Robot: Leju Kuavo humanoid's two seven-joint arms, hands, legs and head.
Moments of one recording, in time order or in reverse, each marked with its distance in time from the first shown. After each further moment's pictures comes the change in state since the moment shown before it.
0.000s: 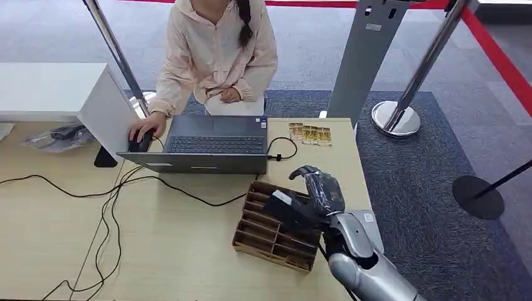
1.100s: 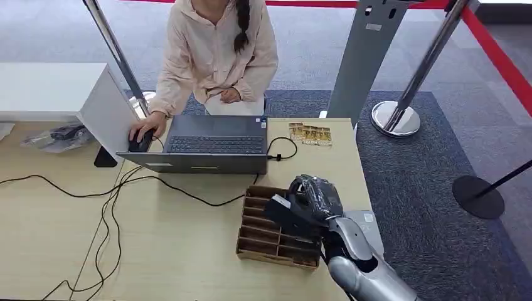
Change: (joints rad) left arm 0.000 0.000 0.000 0.000 0.000 -0.006 0.005; right arm 0.020 0.002 0.001 0.002 -0.042 0.037 0.002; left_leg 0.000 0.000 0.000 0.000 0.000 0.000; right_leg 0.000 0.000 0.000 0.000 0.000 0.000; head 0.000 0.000
